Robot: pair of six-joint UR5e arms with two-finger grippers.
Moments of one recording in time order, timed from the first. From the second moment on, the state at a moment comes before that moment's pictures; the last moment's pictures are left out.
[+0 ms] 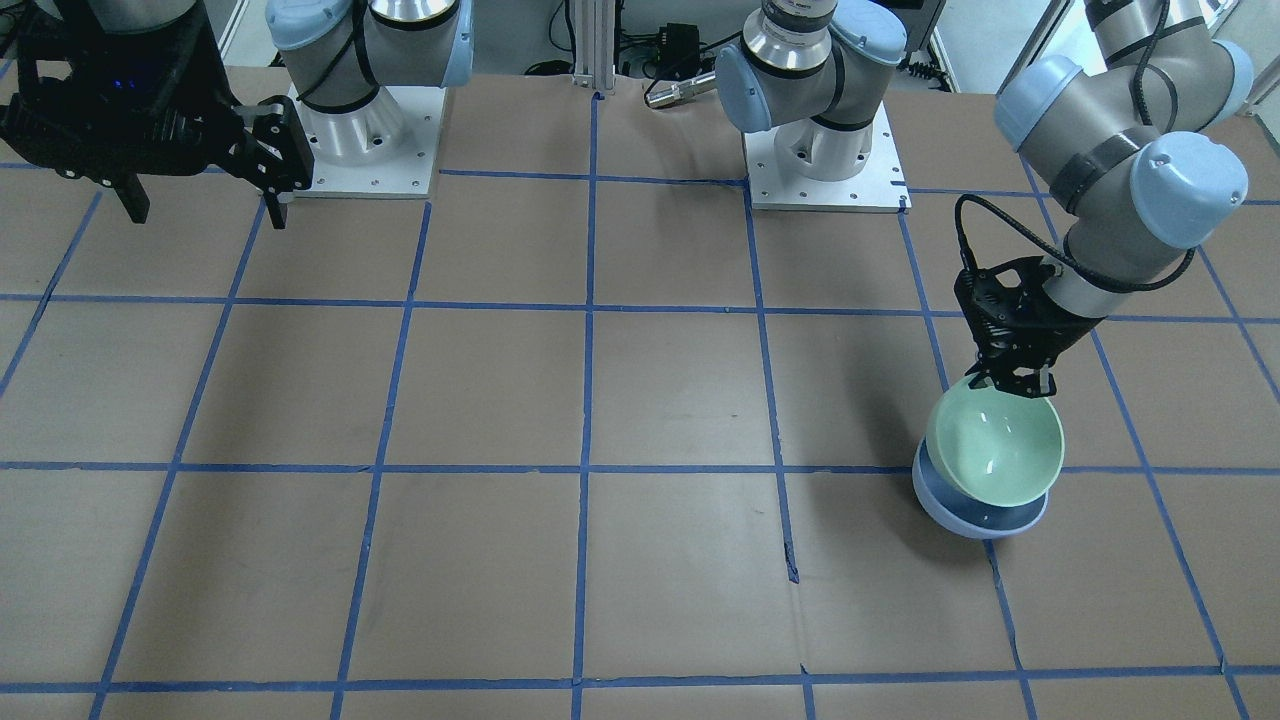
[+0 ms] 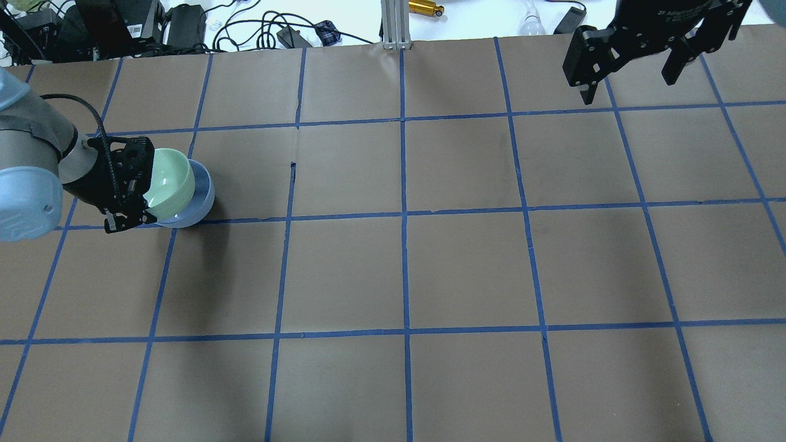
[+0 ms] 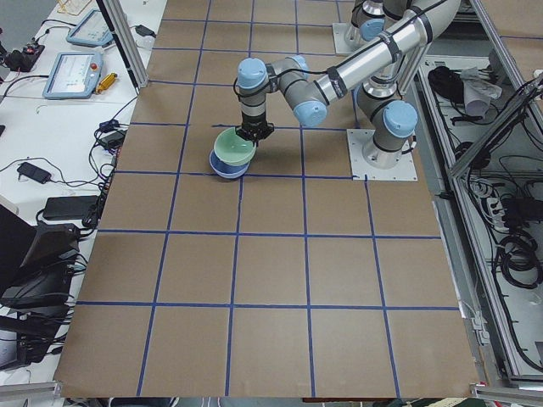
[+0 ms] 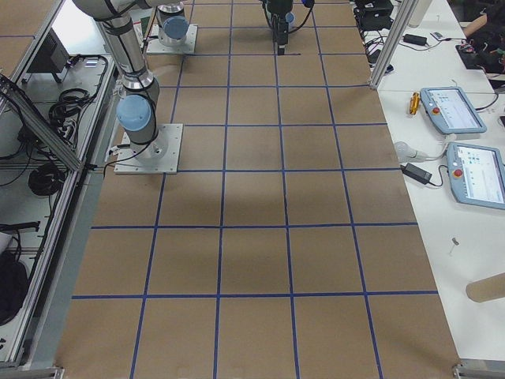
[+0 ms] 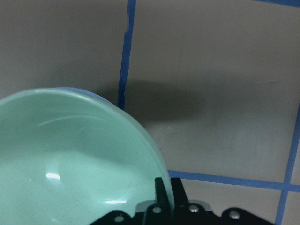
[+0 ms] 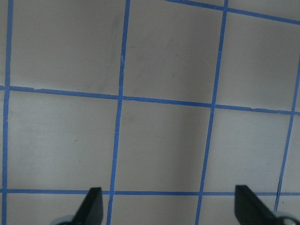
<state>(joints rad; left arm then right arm) -1.16 -1.67 -1.96 -1.10 1.56 1.84 1.60 -1.53 1.37 -1.45 -1.74 -0.09</state>
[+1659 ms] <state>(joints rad) -1.22 -1.56 -1.65 -1.49 1.55 1.24 1.60 -1.53 1.37 -1.45 -1.74 -0.09</state>
